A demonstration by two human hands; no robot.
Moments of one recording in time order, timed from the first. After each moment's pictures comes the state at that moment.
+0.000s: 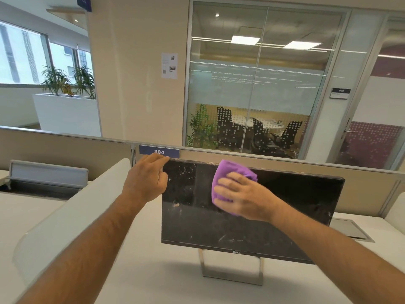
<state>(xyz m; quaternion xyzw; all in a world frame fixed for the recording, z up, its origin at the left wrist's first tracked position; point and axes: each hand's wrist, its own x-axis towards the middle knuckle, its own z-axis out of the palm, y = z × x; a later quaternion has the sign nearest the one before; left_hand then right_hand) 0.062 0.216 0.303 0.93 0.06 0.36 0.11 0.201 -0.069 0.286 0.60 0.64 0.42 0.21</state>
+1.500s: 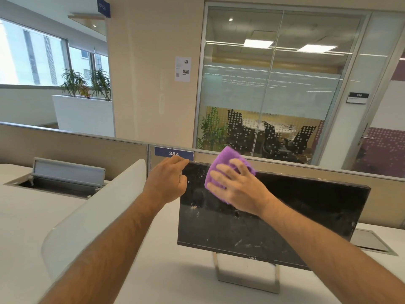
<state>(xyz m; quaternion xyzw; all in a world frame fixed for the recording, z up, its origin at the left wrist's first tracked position) 0.065 0.225 0.302 0.93 0.05 0.34 0.10 0.184 0.001 0.301 0.63 0.59 0.49 0.17</state>
